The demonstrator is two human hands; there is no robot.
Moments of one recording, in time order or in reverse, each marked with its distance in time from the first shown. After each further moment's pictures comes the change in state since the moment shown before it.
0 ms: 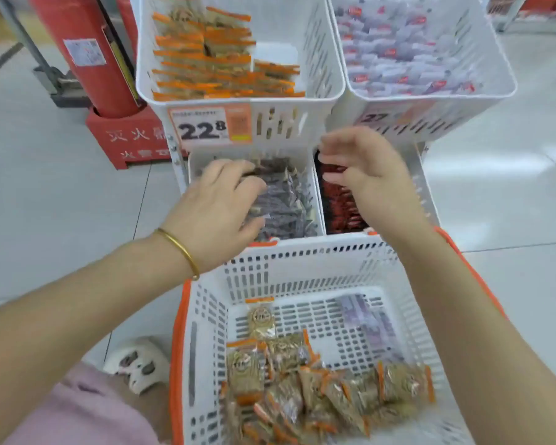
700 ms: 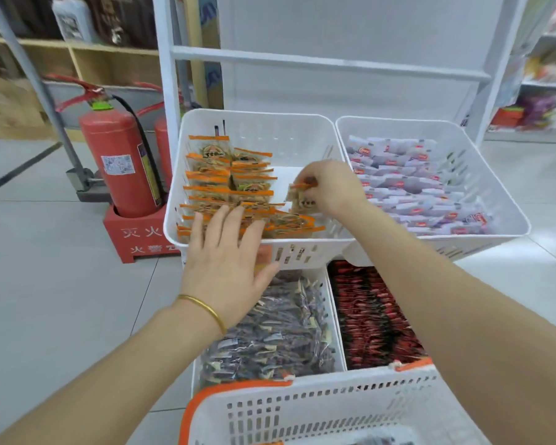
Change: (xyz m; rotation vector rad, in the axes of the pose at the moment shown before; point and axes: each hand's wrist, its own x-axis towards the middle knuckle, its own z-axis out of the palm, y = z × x) left_hand 0.082 -0.050 -0.011 0.140 0.201 -0.268; right_hand 0.217 -0.009 0.029 -0.860 -0.062 -0.067
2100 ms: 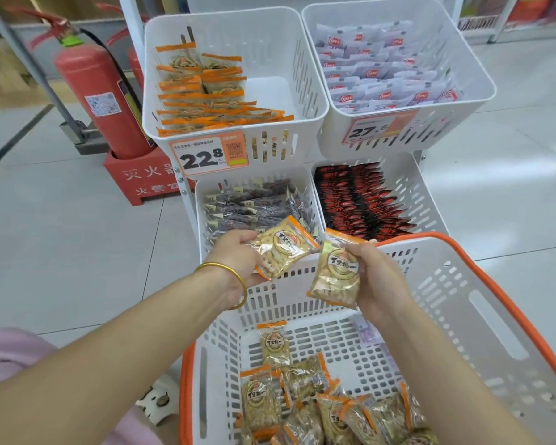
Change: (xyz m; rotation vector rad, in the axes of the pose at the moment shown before) left_hand -0.107 0.071 0.016 -1.416 -0.437 -0.949; right_hand -0.294 0.029 0.056 1.666 0.034 0.937
